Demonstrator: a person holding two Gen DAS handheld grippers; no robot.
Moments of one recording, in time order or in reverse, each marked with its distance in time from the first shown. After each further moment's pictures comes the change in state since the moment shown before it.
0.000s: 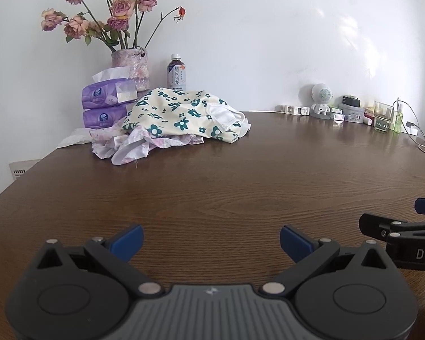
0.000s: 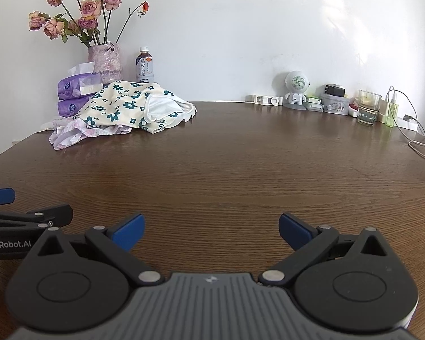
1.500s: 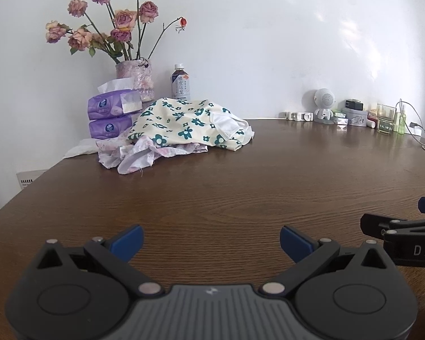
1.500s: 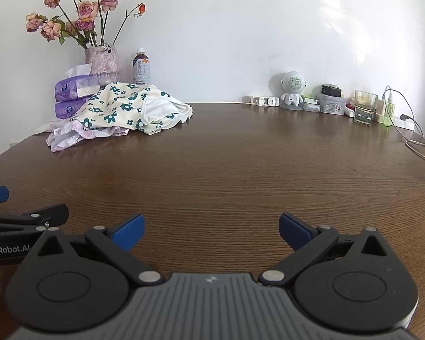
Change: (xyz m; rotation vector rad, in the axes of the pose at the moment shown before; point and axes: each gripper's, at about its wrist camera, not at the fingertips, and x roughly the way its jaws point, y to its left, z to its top) left arm -0.008 -0.006 -0.002 0.009 -0.044 0.042; right arm -0.001 0.002 -0.001 0.013 -0.010 -0.011
